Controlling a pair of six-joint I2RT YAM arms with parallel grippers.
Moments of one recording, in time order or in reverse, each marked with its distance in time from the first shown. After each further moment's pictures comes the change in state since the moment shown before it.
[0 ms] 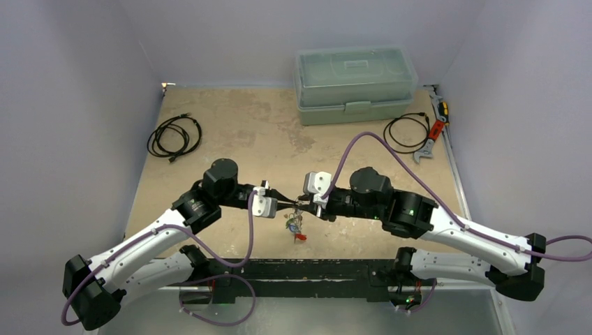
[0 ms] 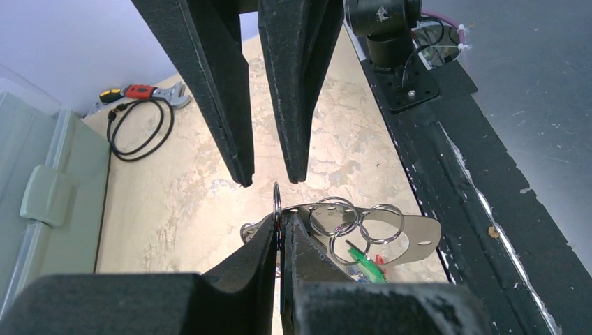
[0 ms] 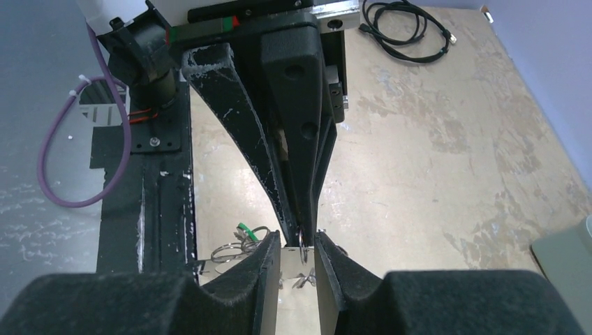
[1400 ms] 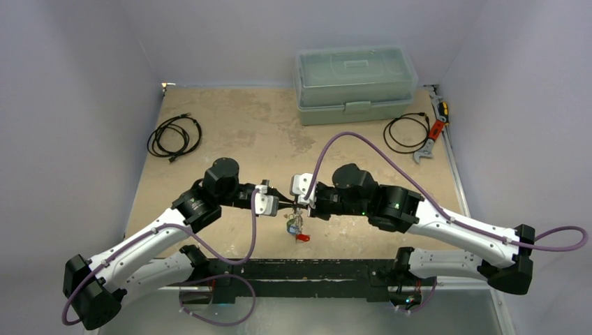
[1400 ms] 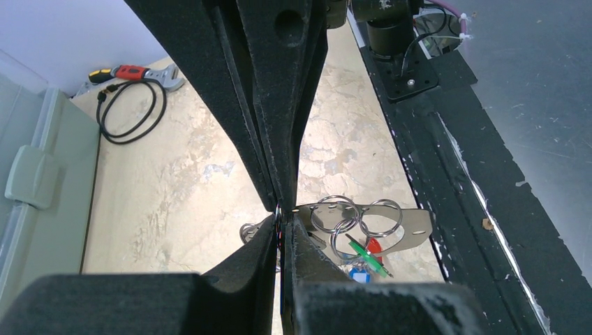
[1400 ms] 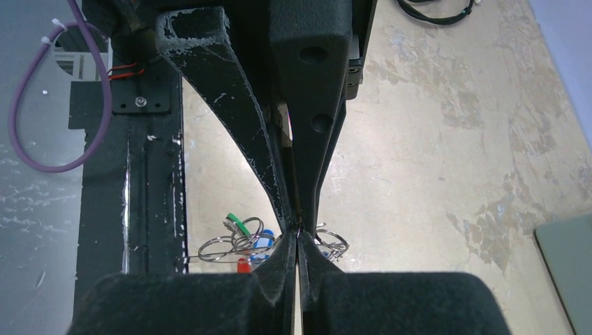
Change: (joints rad) left arm 0.002 0.007 0.011 -0.048 -0.019 0.000; right arm 0.000 0.111 0.064 -0.086 0.009 -0.061
